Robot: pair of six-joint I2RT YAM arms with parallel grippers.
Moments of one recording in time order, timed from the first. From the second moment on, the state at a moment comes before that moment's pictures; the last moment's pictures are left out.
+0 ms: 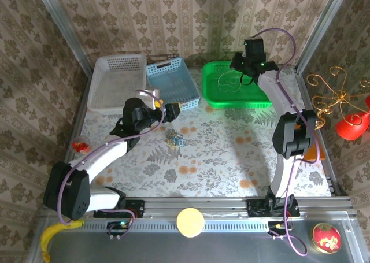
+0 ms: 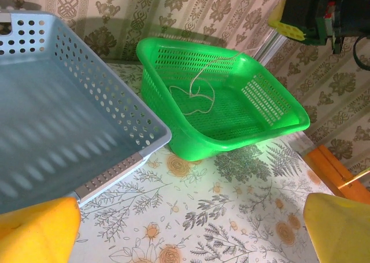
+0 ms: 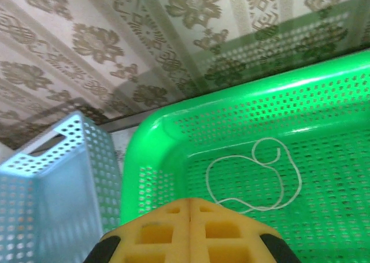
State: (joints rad) left arm -0.48 1.28 0.73 0.30 0.31 -0.40; right arm 0.14 1.97 1.86 -0.50 0.00 0.44
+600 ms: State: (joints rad) left arm -0.48 1.24 0.73 0.24 0.30 -0.40; right arm 0.17 2.00 1.99 -0.64 -0.02 0.37
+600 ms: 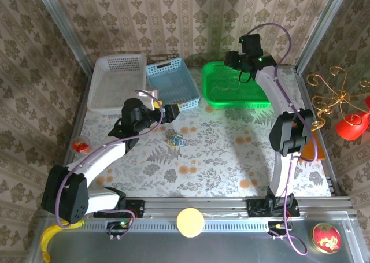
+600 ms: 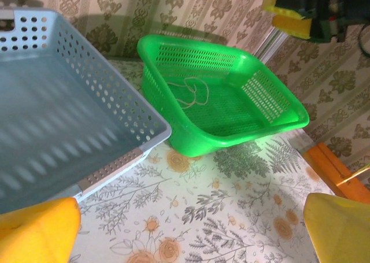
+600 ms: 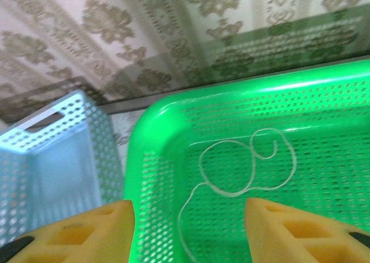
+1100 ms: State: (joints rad) left arm -0.44 1.25 0.69 0.06 0.18 -0.46; right arm 0.51 1.57 1.34 -0.39 -0.13 0.50
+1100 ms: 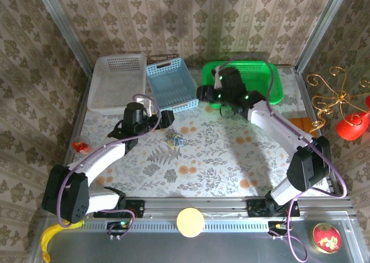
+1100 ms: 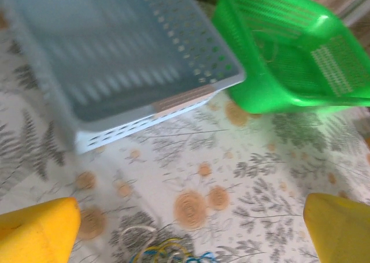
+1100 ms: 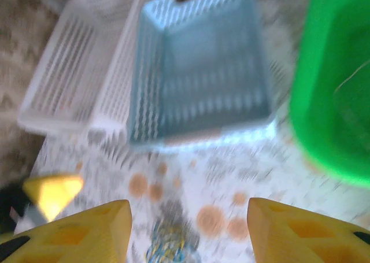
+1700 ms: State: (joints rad) left arm -0.28 1.22 0.63 0.02 0.16 -0.57; right arm 0.77 1.88 1.26 -0.24 -0.13 0.67
